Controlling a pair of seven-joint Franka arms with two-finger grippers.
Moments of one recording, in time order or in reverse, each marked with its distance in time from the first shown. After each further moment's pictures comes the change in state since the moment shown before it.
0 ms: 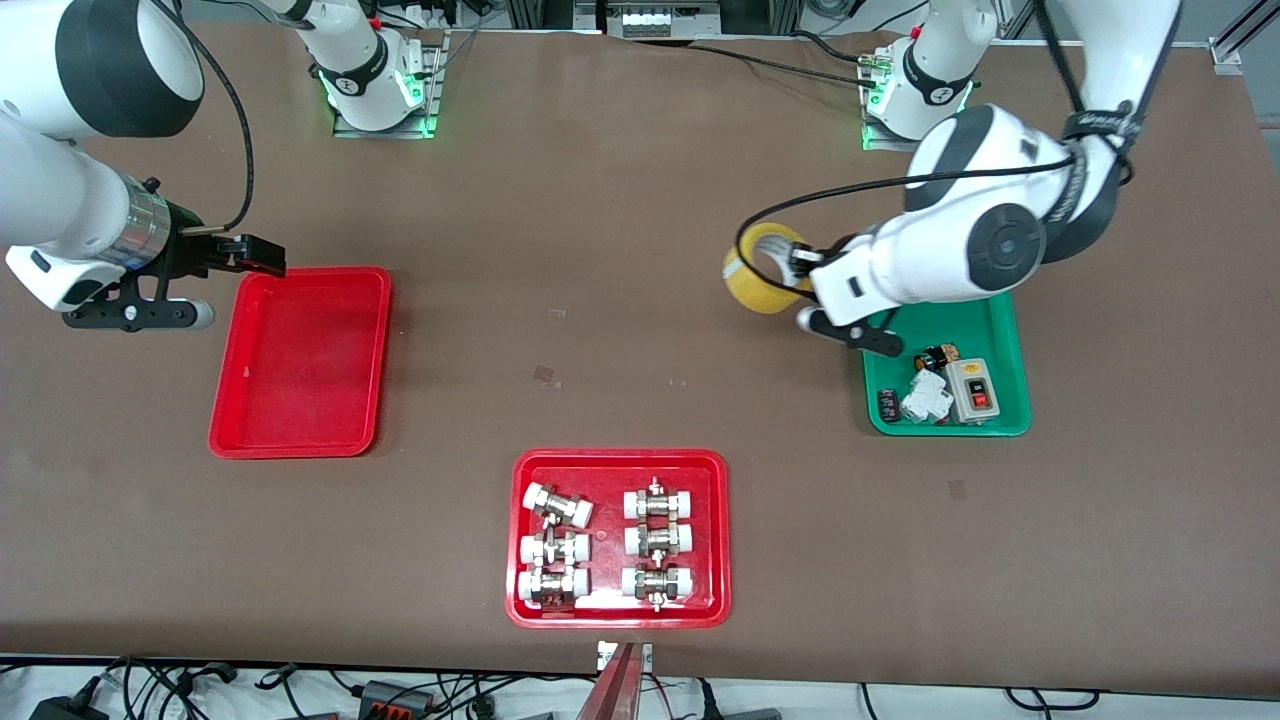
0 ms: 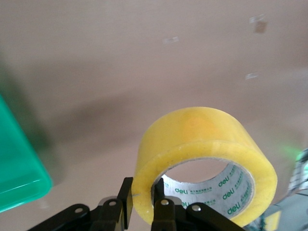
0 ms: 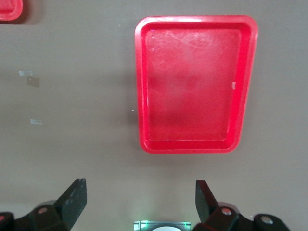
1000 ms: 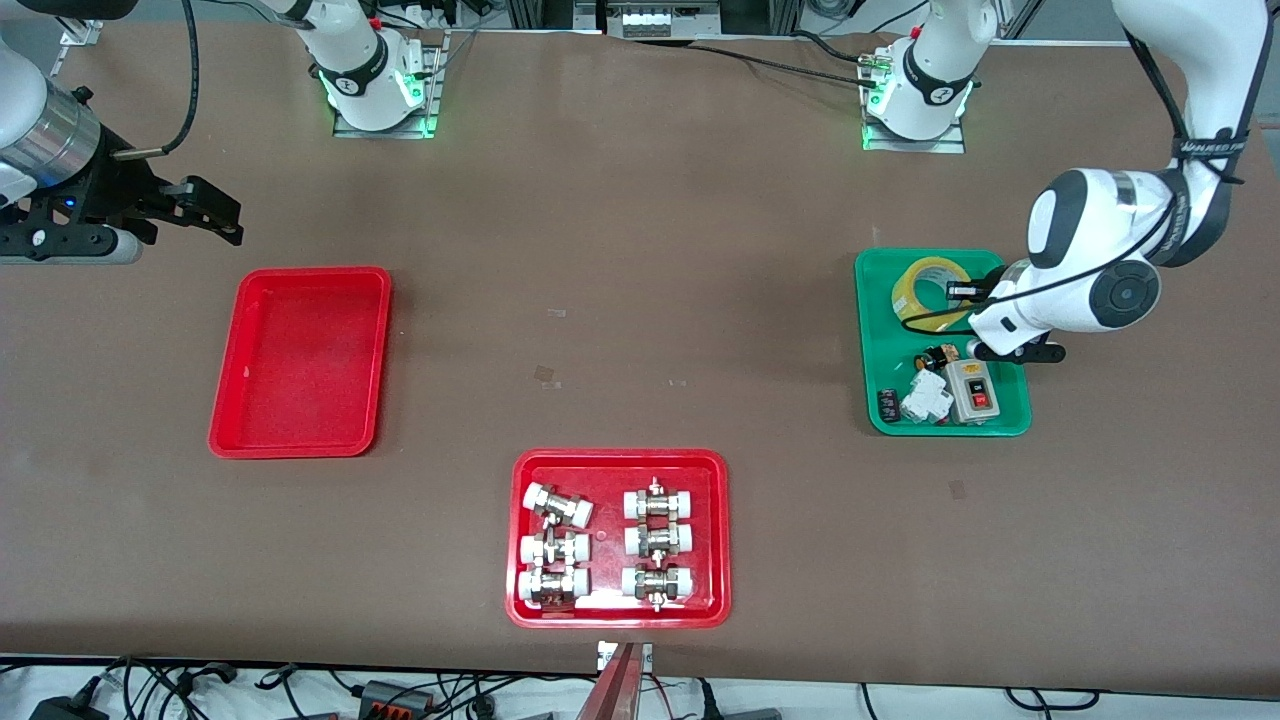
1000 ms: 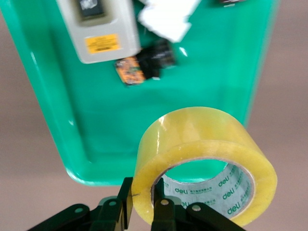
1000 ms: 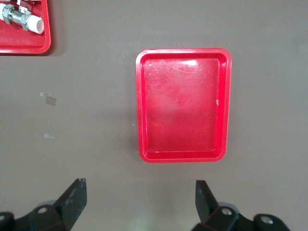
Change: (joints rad) left arm 0.175 -0.132 0.224 -0.395 0.285 0.092 0.134; right arm 0.000 -0.145 -0.003 0.001 -0.037 0.018 0.010
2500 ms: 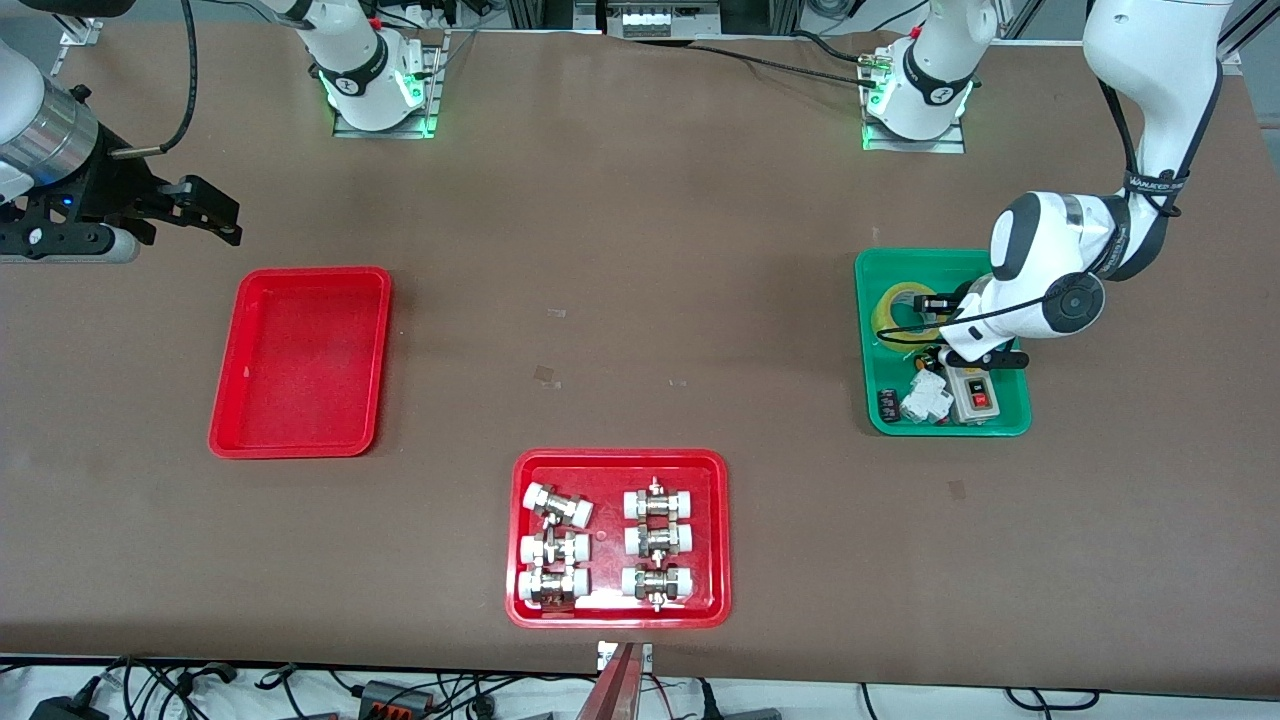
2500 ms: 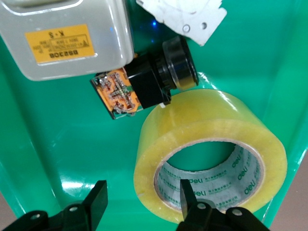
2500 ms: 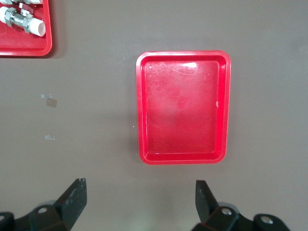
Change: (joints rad) left arm -0.023 0.122 0.057 -0.162 0.039 0.326 -0.018; right arm 0.000 -0.006 0.000 0.001 0.000 0.007 0.000
